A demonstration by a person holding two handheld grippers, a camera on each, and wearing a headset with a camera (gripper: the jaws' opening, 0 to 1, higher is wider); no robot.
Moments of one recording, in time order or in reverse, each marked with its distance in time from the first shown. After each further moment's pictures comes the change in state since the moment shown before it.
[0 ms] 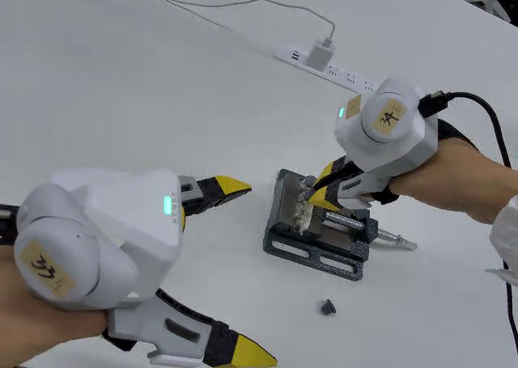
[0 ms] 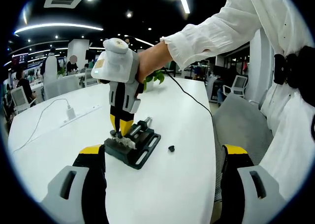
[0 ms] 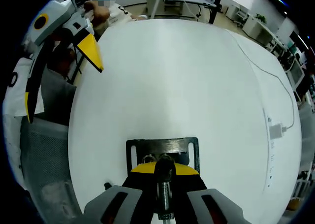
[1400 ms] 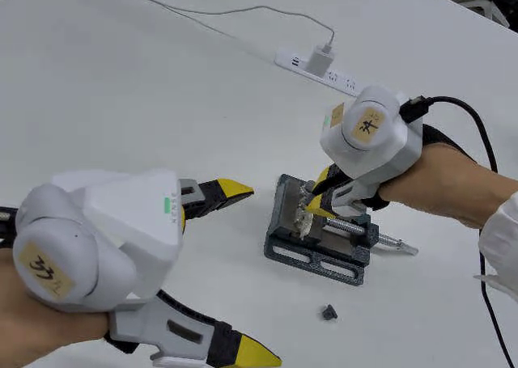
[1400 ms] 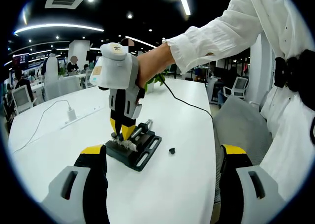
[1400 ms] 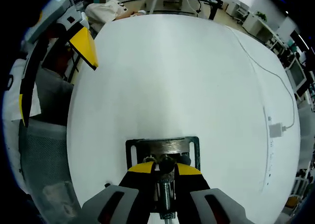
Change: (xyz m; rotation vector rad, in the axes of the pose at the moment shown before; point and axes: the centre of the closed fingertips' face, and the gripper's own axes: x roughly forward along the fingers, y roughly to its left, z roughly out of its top) left arm -0.002 0.001 0.006 -0.002 -0.011 0.004; right arm 0.003 -0.004 -0.003 0.013 0.038 -0.016
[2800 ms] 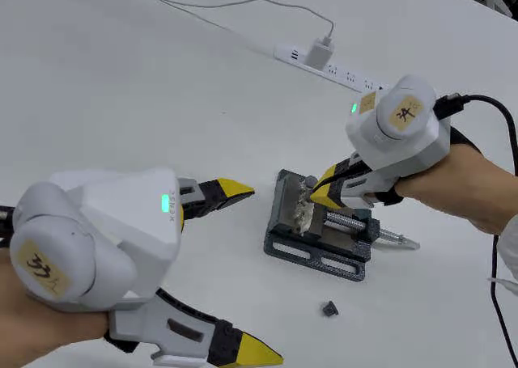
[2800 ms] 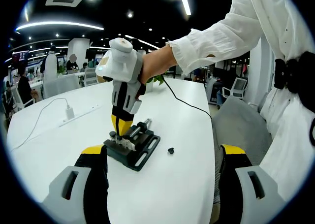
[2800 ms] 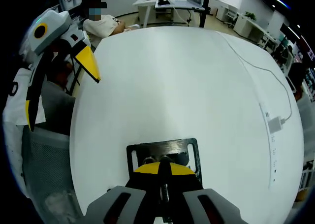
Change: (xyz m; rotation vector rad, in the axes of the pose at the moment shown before) left arm 0.003 0.000 -0.002 -0.016 0.003 -0.014; right arm -0.007 0.007 0.006 0.055 -0.111 0.009
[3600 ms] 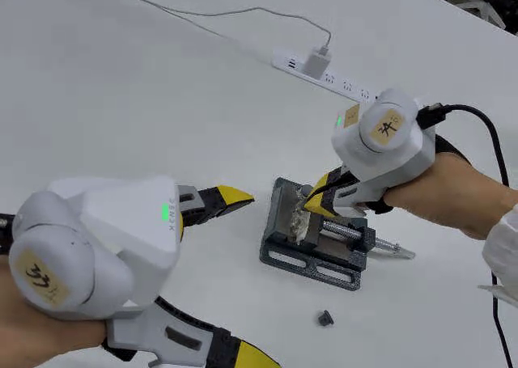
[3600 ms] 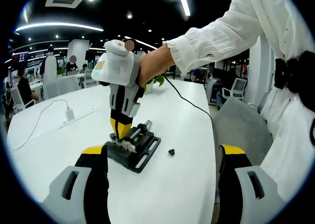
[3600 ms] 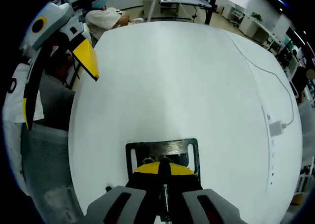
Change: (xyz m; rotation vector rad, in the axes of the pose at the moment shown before) left arm 0.002 0.001 0.003 0.006 -0.010 -0.001; right arm 0.006 -0.008 0.001 -0.023 0.054 0.006
